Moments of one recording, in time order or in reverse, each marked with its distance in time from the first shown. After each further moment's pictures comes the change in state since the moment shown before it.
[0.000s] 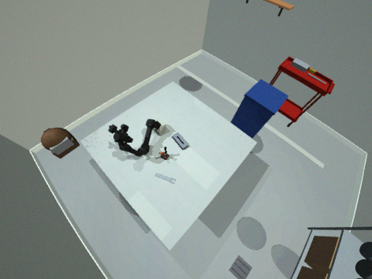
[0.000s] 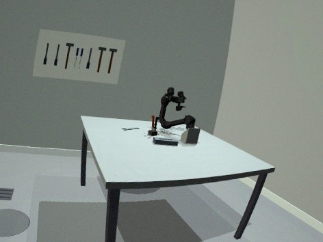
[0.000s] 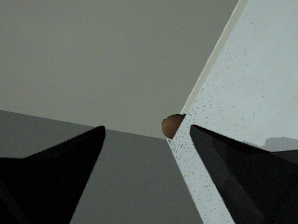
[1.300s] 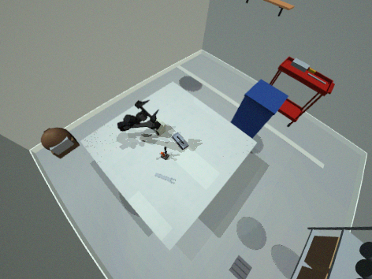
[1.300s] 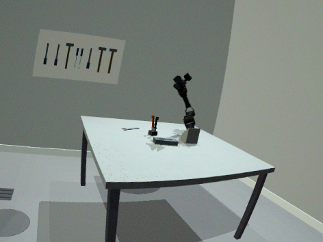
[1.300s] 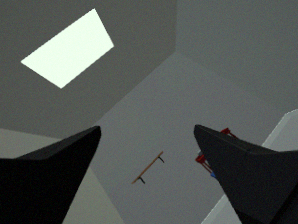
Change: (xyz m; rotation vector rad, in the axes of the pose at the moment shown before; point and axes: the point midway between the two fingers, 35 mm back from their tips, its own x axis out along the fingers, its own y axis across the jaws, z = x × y) arm -0.255 0.110 0.278 -0.694 -2.115 -0.457
